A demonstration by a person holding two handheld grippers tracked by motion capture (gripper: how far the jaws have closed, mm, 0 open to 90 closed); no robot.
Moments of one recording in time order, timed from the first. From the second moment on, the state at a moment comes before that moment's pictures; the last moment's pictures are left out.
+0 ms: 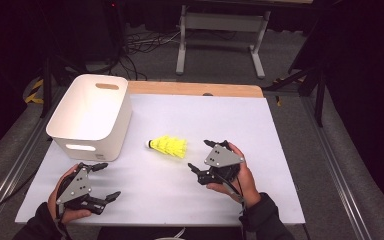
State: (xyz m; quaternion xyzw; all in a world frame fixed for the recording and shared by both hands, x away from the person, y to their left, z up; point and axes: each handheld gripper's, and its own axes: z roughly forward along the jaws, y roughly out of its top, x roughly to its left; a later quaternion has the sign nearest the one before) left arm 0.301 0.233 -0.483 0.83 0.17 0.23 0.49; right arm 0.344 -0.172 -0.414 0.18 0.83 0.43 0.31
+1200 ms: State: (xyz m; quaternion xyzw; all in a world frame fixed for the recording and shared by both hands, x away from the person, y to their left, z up) left arm 0.300 0.240 -0.483 0.81 0.18 0.24 0.49; right arm 0.322 -0.229 -0.465 0.22 0.81 0.44 0.31
